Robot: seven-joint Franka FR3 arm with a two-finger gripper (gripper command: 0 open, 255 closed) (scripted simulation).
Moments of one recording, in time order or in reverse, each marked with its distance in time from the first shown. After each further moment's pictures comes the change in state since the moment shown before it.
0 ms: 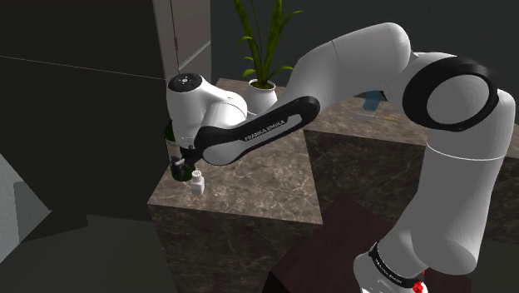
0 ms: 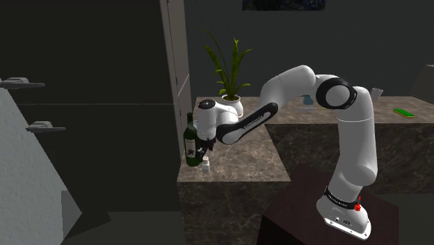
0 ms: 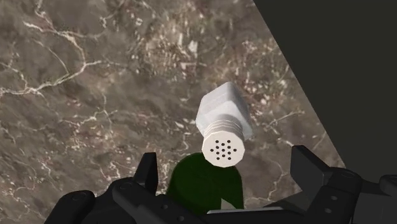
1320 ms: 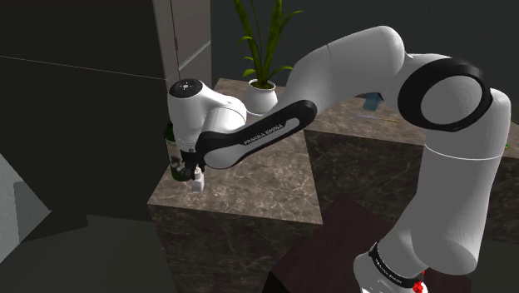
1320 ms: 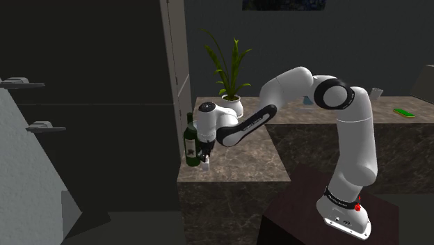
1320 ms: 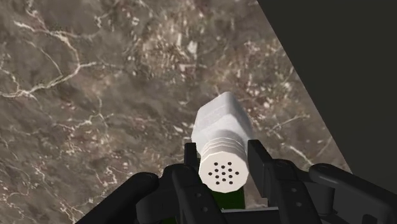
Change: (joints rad) arm 0.002 0.018 -0.007 -0.008 -0.014 0.024 0.011
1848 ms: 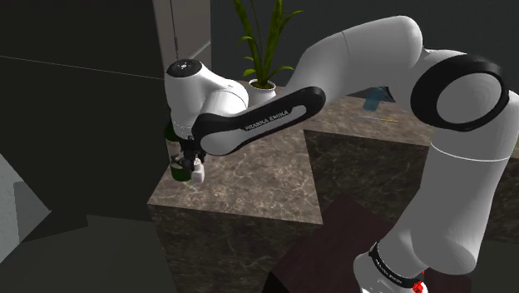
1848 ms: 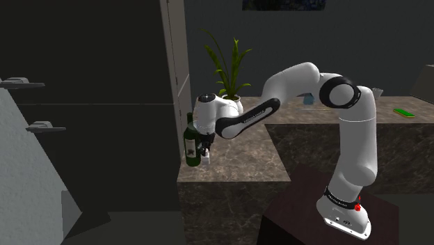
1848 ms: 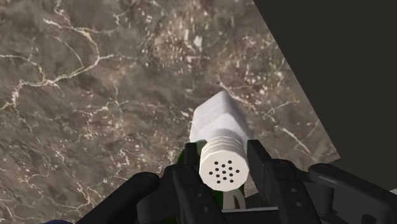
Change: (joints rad) arm -0.010 -0.050 0.017 0.037 0.042 -0.078 -0.040
